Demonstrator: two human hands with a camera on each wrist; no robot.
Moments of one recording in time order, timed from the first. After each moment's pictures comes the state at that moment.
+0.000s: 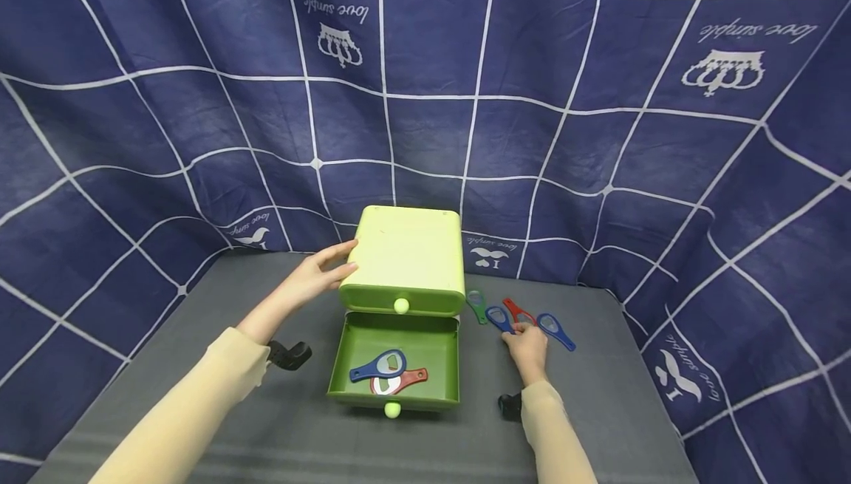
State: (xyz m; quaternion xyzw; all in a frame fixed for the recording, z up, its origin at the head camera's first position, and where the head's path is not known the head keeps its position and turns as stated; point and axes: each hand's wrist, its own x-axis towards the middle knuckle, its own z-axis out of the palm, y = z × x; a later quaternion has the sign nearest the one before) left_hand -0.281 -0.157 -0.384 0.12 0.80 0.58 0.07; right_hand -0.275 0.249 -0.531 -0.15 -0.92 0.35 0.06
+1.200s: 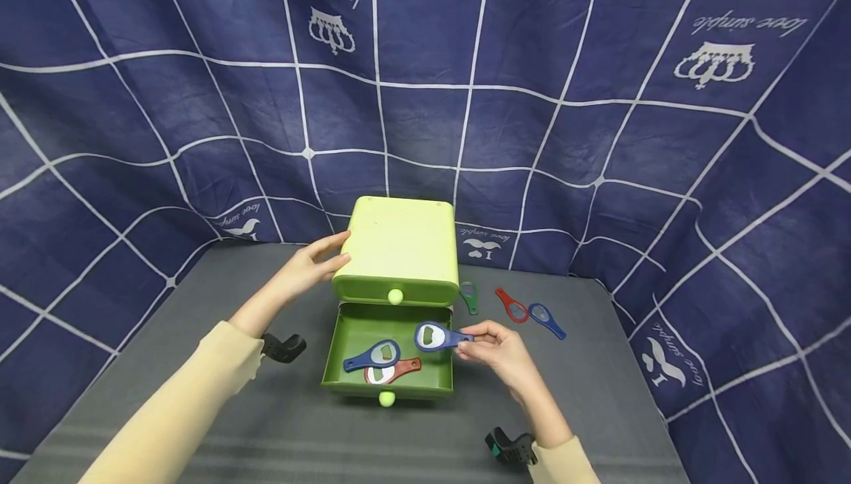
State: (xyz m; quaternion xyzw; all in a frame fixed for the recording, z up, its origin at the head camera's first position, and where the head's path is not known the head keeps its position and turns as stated) left_hand -0.283 -0.156 -0.386 0.11 0.80 0.59 0.07; right_hand -0.189 0.207 -0.437 0.04 -0.73 0.67 -0.12
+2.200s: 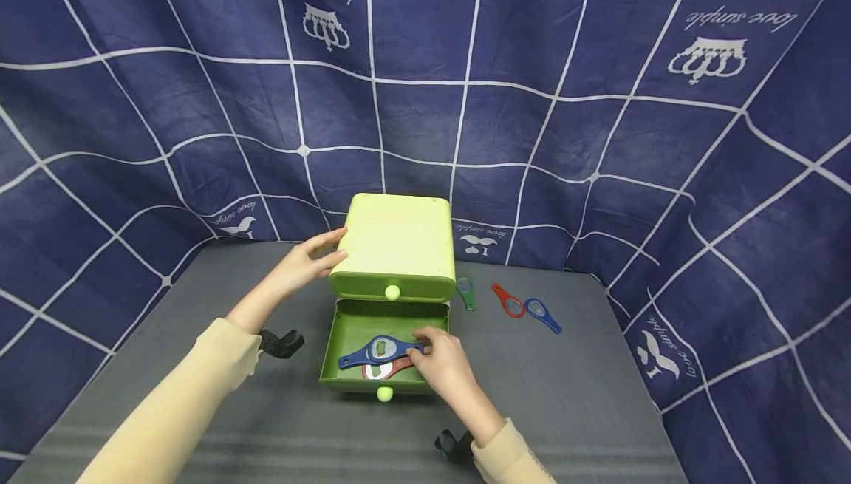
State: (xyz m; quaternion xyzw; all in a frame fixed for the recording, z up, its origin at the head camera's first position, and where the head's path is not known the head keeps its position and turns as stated) left_hand -0.285 -0.157 -0.384 0.11 0.79 0.60 0.08; right_hand -0.177 0.119 -0.450 0.09 -0.92 0.39 0.00
